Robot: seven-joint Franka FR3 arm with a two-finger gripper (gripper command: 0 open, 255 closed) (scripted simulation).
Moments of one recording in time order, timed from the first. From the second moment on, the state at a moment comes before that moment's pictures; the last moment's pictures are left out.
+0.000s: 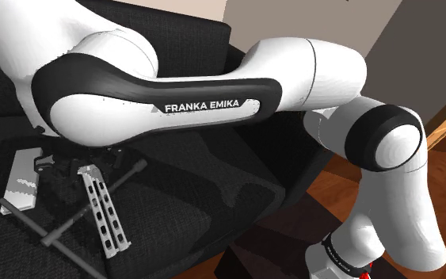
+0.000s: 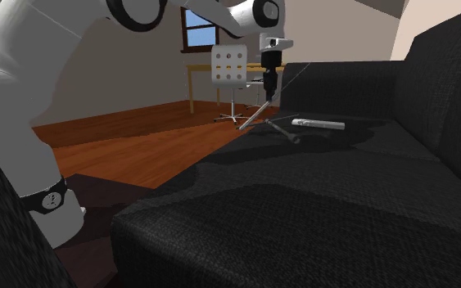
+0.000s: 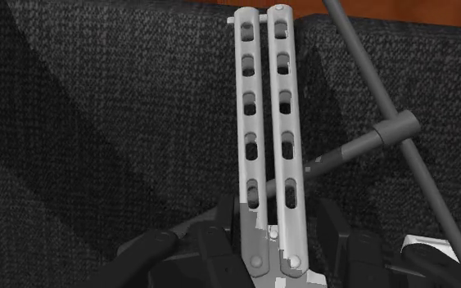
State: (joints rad) arm 0.65 0.68 0.43 -1.07 -0.34 1.67 1.13
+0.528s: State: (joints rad) arm 0.70 0.77 0.42 -1.00 -0.37 1.68 1.16
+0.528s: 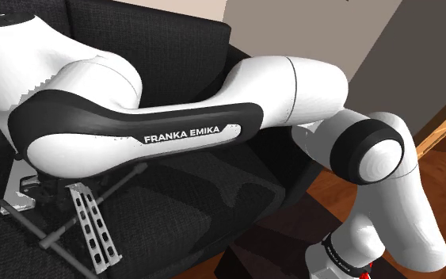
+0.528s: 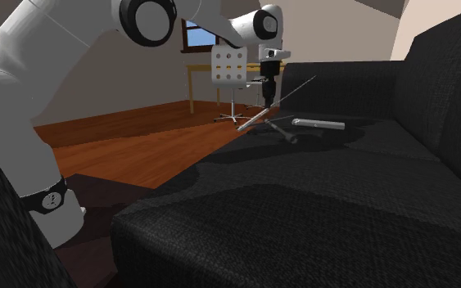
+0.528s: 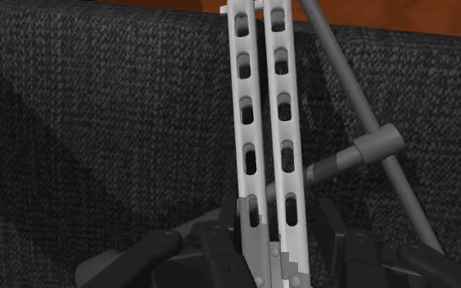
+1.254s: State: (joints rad) arm 0.68 0.79 0.41 -1.12 -0.38 1.81 1.19
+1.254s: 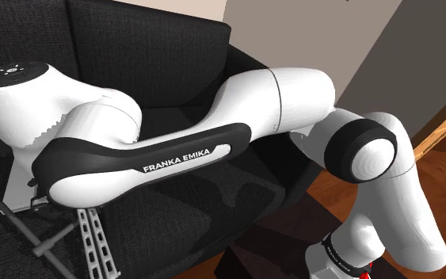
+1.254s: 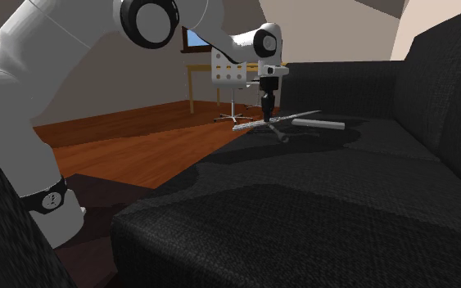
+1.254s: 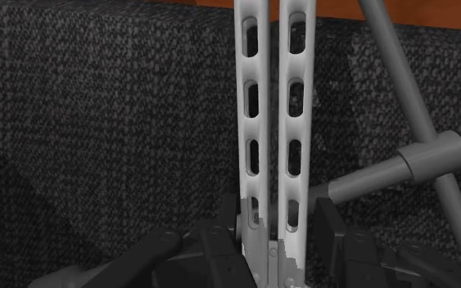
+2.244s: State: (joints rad) arm 0.69 0.79 0.42 -1.09 -0.38 1.78 1.18
